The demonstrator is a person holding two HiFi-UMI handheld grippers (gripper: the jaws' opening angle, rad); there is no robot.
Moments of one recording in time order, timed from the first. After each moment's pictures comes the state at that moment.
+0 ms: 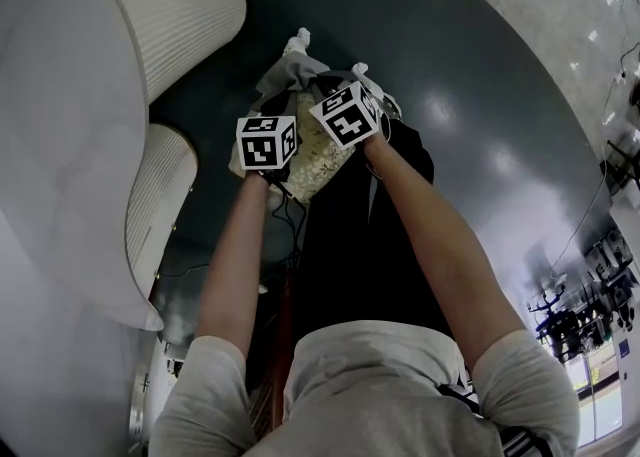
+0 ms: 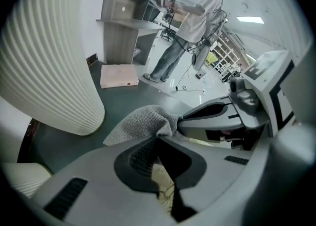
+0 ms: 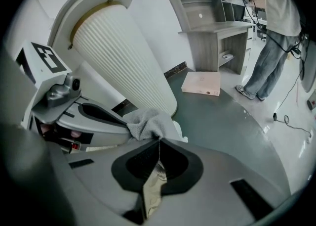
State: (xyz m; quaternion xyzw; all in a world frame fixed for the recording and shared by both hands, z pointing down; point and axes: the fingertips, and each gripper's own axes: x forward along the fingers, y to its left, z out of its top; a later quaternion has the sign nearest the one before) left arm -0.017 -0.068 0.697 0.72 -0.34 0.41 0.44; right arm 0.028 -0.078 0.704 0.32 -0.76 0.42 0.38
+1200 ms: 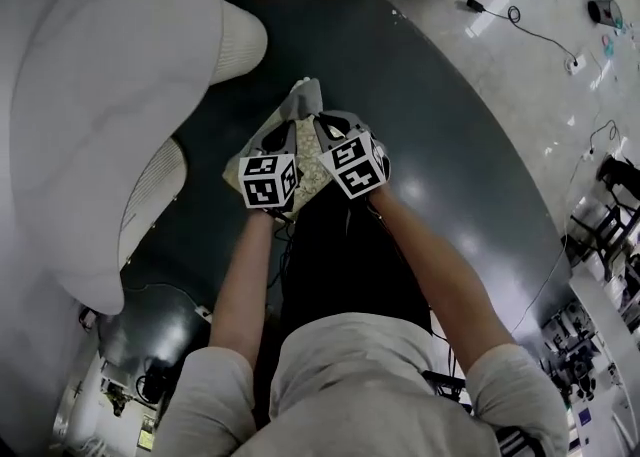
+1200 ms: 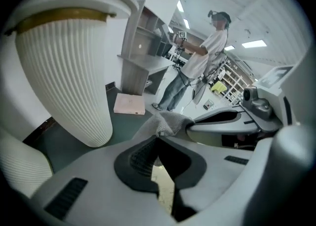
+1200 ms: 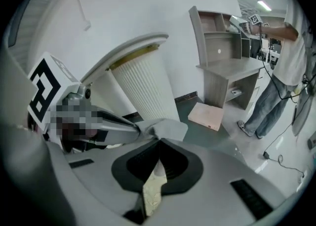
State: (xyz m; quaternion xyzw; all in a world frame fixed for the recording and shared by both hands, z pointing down) left arm -0.005 -0.090 0.557 0.73 -0.47 0.28 0.41; right arm 0.046 -0.099 0.545 0.30 -0.84 0.30 0.35
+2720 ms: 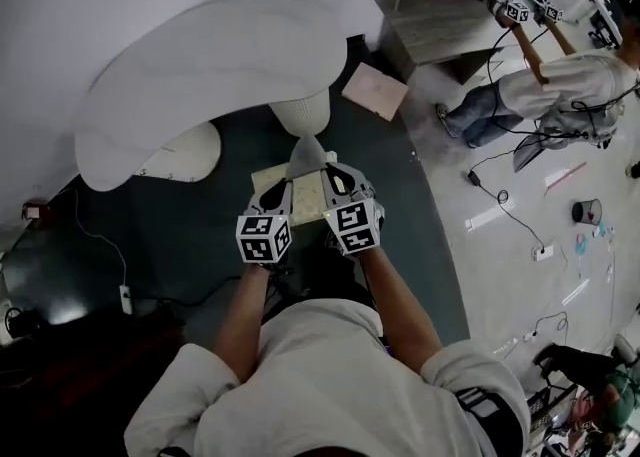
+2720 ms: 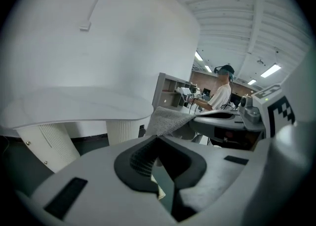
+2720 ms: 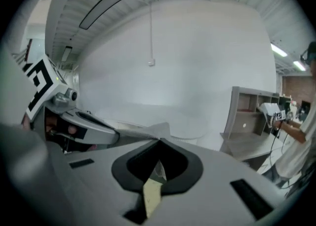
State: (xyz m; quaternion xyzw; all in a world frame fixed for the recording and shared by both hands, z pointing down) left arm -0.005 0.078 0.217 0.63 -0.71 0.11 0.29; right arm 0.053 0.017 0.200 0.20 -0.95 0.05 0.22
